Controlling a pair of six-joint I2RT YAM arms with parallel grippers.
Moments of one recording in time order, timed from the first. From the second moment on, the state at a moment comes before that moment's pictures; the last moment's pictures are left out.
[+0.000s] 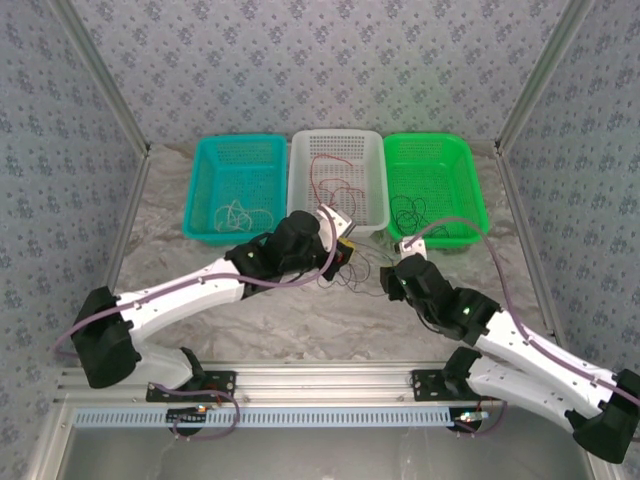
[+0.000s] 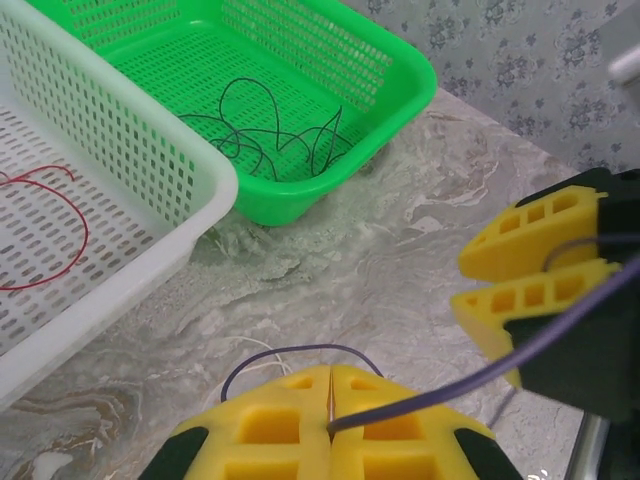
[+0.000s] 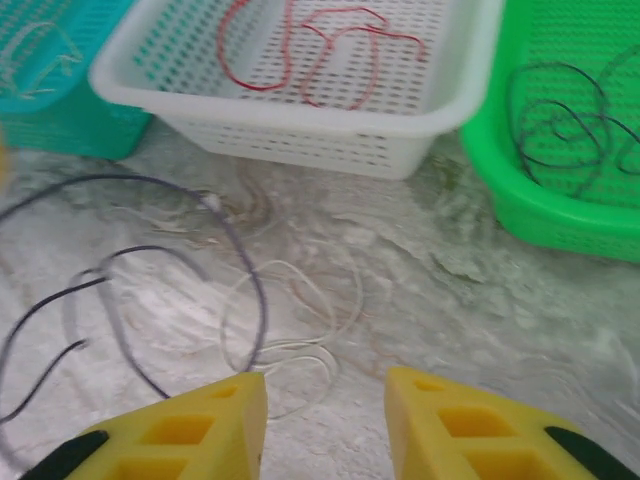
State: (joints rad) left arm -0.99 1.36 1.06 -0.19 0.05 -0.20; right arm 0.86 0.77 0.65 -0.59 0.43 0.51
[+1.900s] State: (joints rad) left arm -0.89 0.66 1.06 -0.43 -0.25 -0.12; right arm 0.62 0.78 0.59 -0.78 0.37 0.51
